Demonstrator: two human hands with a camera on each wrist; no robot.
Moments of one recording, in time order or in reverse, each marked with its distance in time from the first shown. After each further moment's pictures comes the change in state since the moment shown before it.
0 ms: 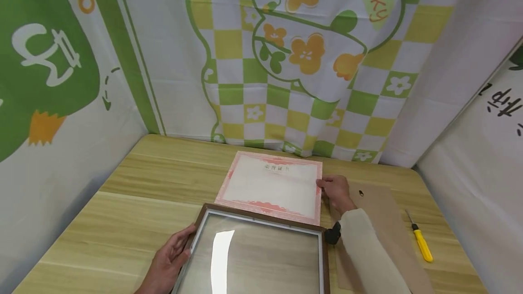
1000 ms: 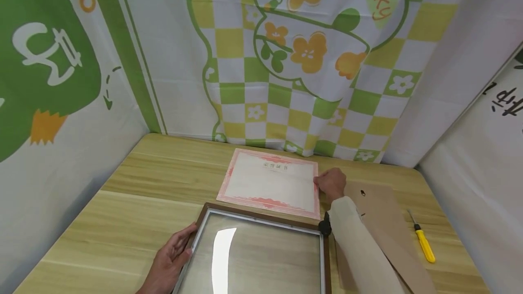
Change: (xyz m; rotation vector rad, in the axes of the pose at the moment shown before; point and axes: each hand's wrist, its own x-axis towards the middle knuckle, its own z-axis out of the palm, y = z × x) left_hand 0.001 0.000 0.002 -0.001 0.040 -0.052; right_hand 0.008 -0.019 0.016 -0.380 0.180 -0.019
